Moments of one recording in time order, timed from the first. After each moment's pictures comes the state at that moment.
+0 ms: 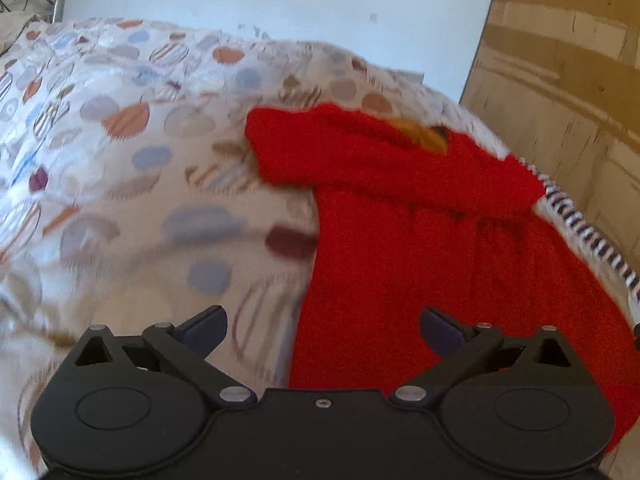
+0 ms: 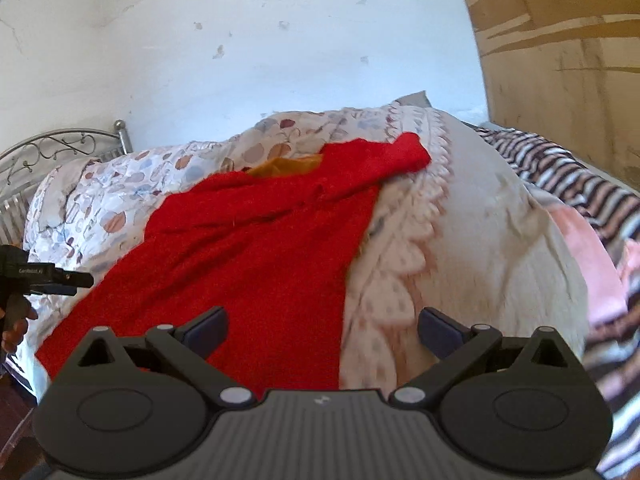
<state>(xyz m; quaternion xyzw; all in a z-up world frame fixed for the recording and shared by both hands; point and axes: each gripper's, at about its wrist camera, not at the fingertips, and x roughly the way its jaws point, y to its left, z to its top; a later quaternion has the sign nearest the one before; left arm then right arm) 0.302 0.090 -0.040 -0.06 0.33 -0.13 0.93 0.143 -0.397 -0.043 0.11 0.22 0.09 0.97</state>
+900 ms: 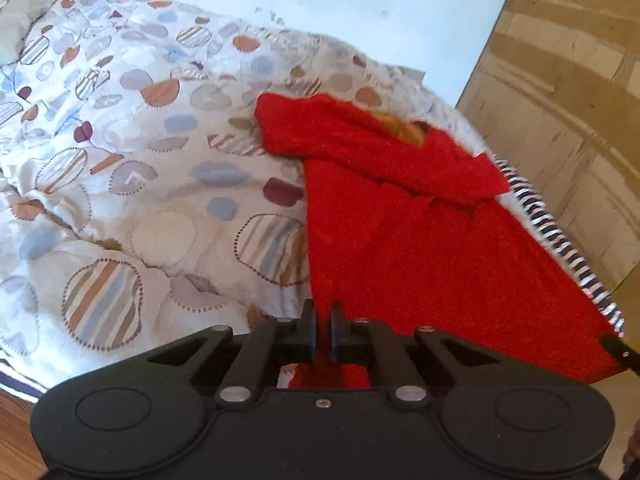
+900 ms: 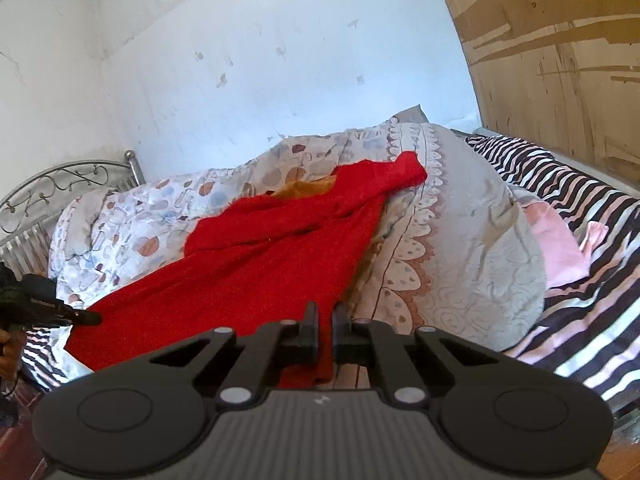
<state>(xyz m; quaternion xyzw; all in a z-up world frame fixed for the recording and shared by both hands) 0.197 0.099 0.008 -0.12 0.35 -0.13 0.92 0.054 -0.403 -0.002 0.15 0.20 0.10 0.96</state>
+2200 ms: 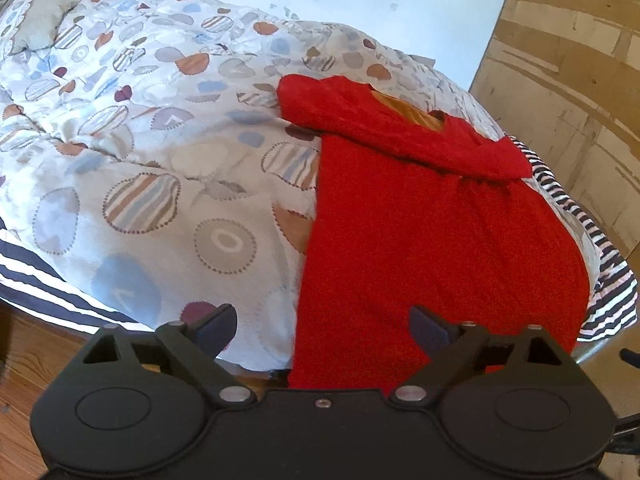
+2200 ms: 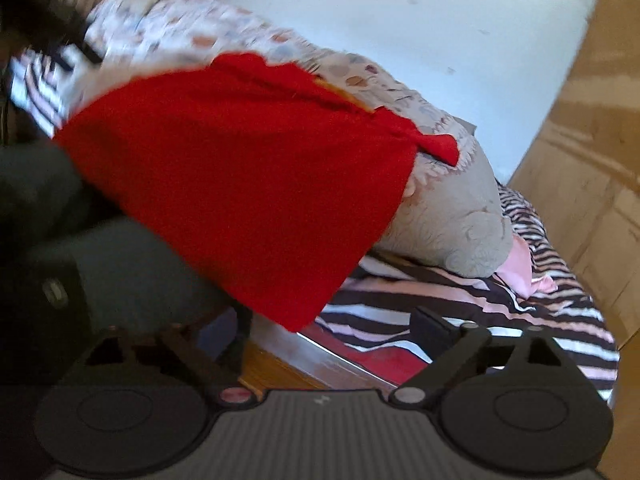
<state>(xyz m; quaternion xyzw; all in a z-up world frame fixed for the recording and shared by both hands) 0.120 0.093 -0.037 -0.09 0.36 -0.10 0.92 -0.034 -0.347 -0.100 -0.25 0.25 0.09 0.93</state>
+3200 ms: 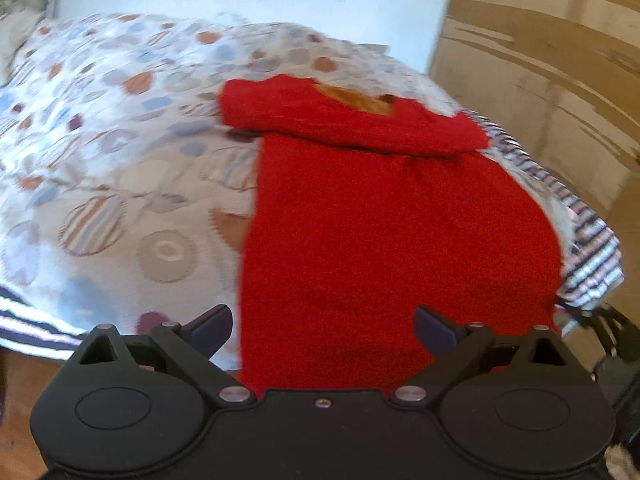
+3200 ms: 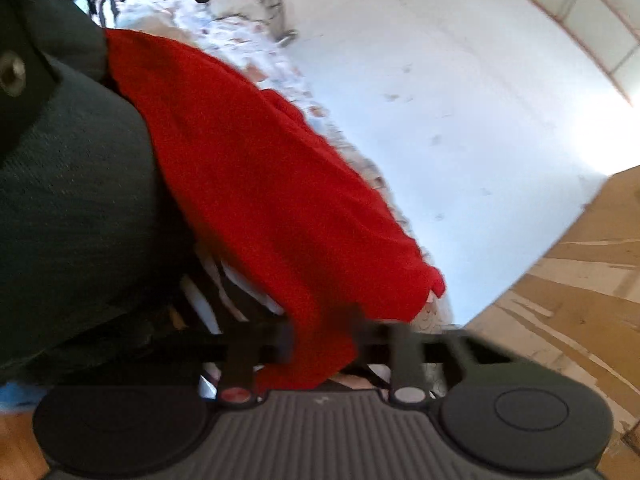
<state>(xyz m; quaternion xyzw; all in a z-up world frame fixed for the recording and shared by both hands) 0.110 0.055 -0.033 -0.04 0.34 -0.16 0.92 -0.041 -0.312 -0.142 -0.43 0.06 0.10 0.90</state>
